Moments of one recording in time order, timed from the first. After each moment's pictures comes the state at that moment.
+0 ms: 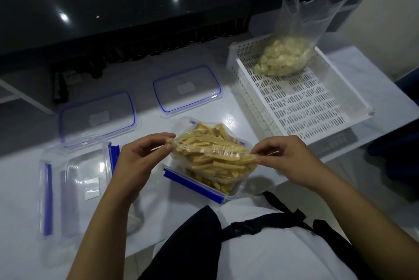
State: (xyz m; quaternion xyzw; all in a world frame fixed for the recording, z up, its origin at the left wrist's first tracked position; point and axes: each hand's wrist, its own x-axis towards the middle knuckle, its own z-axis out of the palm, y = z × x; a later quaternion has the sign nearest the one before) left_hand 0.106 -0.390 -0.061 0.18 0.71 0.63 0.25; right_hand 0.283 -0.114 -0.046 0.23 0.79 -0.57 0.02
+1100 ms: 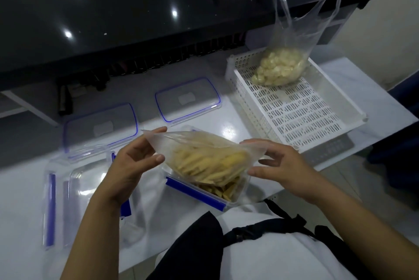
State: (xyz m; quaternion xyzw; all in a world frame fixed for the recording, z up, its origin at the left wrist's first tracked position) left_hand 0.068 -0.413 -0.080 0.24 0.64 0.65 0.34; right_hand 0.285 -0.131 -0.035 0.18 0.75 -0.64 0.04
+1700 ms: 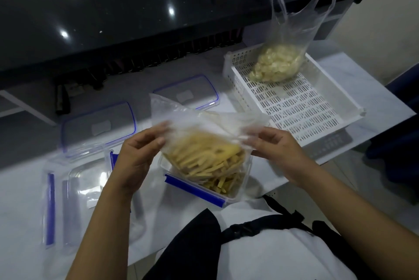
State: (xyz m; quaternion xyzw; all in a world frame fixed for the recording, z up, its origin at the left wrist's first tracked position) left_hand 0.076 -0.386 -0.075 0.17 0.59 0.73 0.30; right_hand 0.266 -0.131 -0.038 0.22 0.63 -0.74 -0.08
